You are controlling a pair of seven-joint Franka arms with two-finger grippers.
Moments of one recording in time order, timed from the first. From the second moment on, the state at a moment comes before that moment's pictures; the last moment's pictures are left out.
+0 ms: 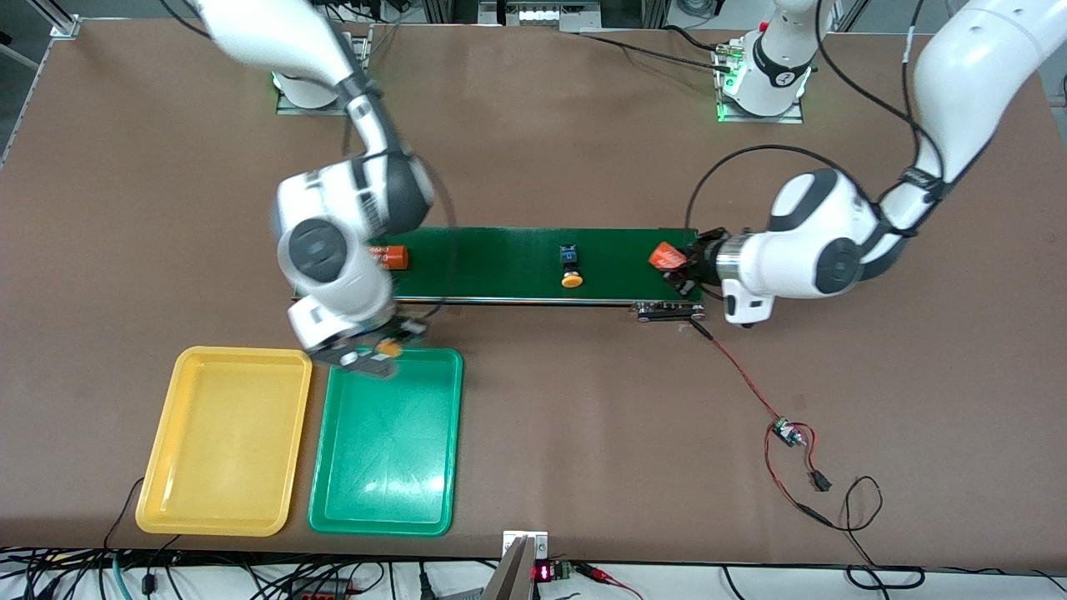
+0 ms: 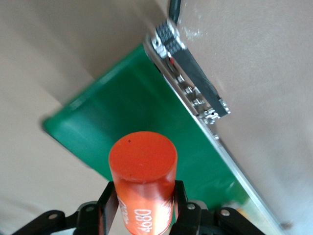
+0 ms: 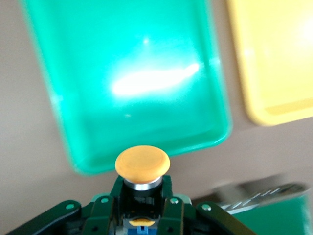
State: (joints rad) left arm 0.61 0.73 -1.07 -1.92 0.17 2.11 -1.55; right arm 0.62 0.65 -0.35 -1.41 0.17 2.01 0.54
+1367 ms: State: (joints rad) left arm 0.58 0.77 -1.02 -1.70 0.44 1.70 -1.57; right arm 0.16 0.91 -0.34 -1.33 0.12 2.30 -0.05
